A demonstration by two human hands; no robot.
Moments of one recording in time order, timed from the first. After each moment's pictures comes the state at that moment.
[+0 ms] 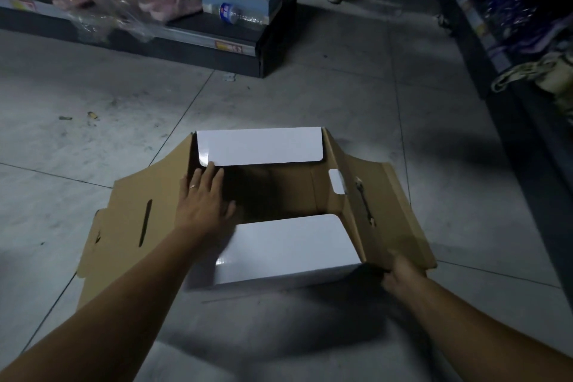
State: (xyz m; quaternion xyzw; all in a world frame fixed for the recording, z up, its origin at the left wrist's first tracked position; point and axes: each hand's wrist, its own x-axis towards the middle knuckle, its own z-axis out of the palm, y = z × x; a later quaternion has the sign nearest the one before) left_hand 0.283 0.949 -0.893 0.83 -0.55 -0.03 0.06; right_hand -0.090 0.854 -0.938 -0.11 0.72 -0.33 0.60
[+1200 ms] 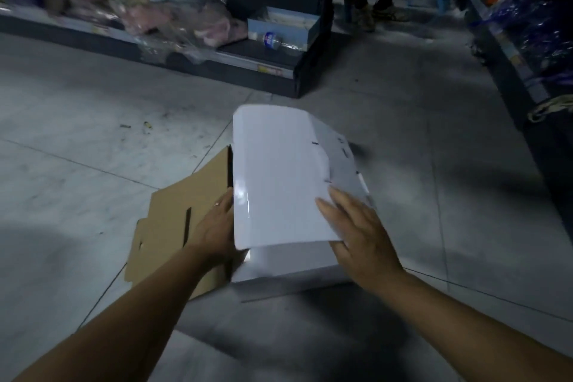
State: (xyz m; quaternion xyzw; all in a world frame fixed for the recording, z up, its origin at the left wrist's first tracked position) left_hand 0.312 1.014 -0.872 0.75 -0.62 -0.11 0.20; right_hand 0.027 0.899 -0.828 -0.93 0.29 -0.21 0.10
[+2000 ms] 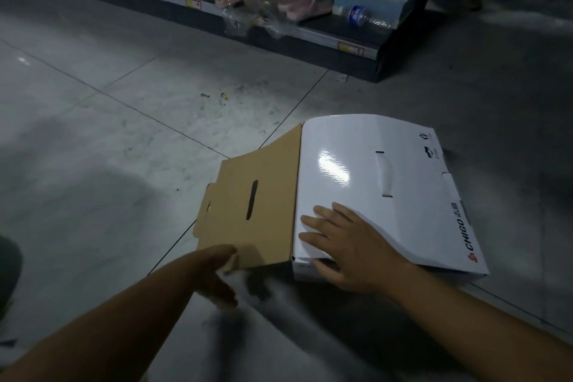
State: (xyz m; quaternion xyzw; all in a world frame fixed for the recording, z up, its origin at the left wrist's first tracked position) left_hand 0.338 1.136 -0.880 0.78 0.12 -0.55 0.26; right_hand 0.125 0.933 -0.862 -1.00 0.00 0.02 0.03
